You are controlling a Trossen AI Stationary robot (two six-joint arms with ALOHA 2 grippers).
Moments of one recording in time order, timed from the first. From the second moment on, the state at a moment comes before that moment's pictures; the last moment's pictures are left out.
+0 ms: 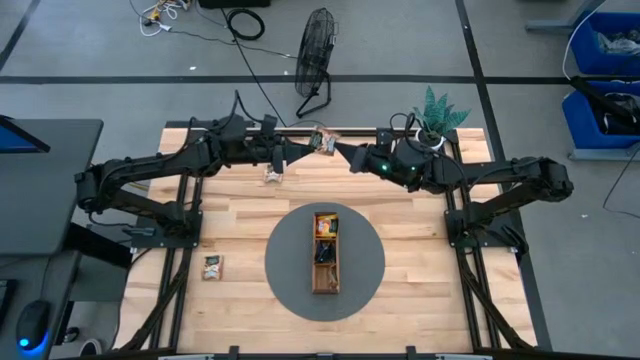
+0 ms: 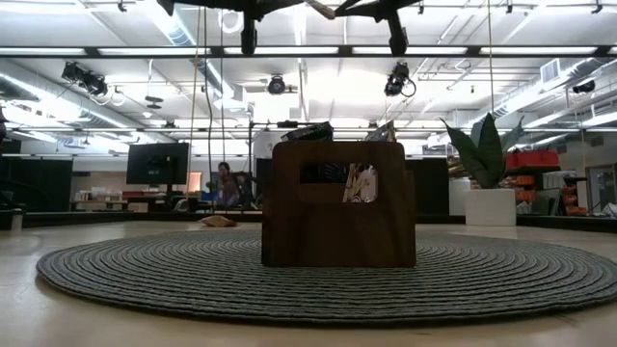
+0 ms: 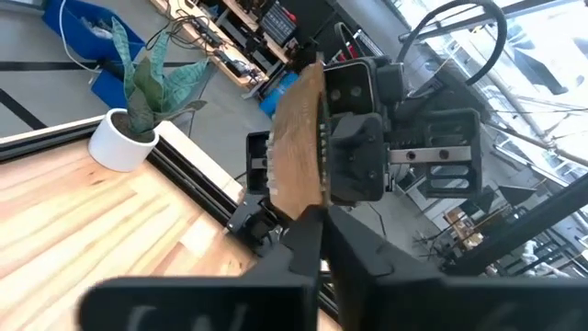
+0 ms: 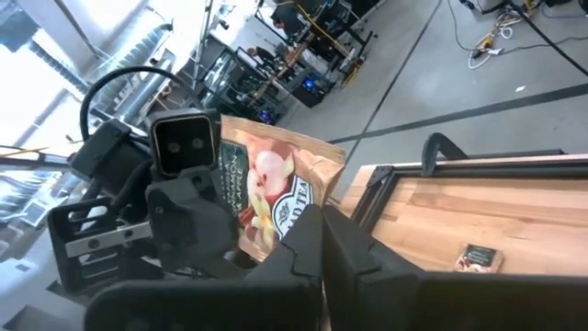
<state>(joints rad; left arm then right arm) 0.32 1.26 1.03 0.23 0.21 -0.75 -0.08 1.30 1.02 0.25 0.40 0.91</state>
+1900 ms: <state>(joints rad) 0.23 1.21 1.03 -0.29 1.00 -0.60 -0.16 1.42 1.20 0.05 -0.62 0.98</state>
